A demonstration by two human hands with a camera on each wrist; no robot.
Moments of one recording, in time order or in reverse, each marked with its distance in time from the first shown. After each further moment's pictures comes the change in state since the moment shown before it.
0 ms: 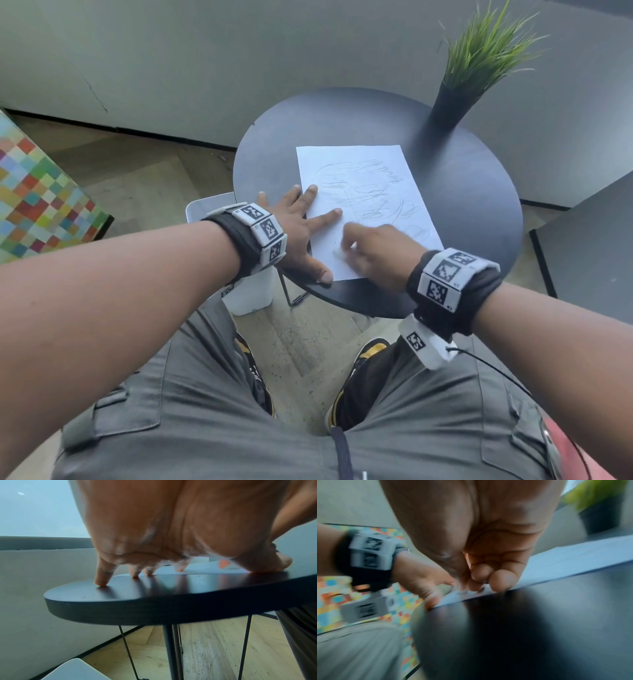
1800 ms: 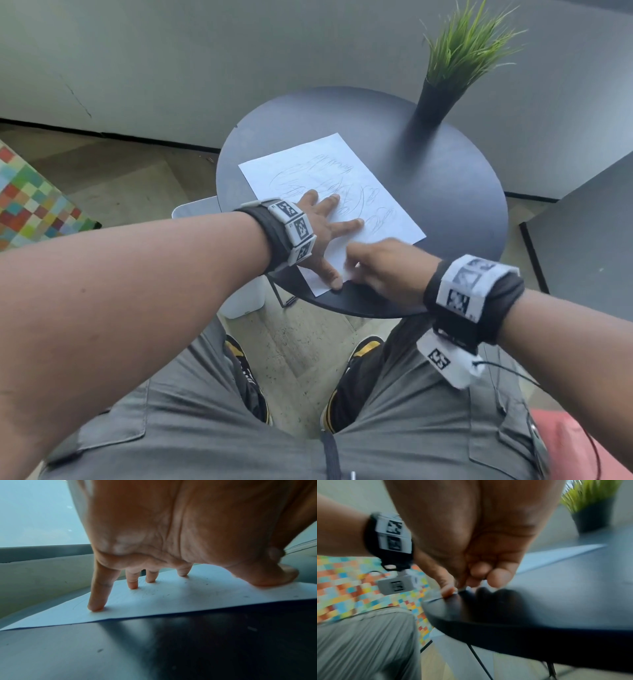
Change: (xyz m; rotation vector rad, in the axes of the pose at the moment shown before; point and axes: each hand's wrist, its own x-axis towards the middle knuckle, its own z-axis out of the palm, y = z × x) left_hand 0.011 0.050 -0.033 0.177 -0.065 0.101; right_hand -0.028 0.026 -0.003 -0.091 -0.082 -0.096
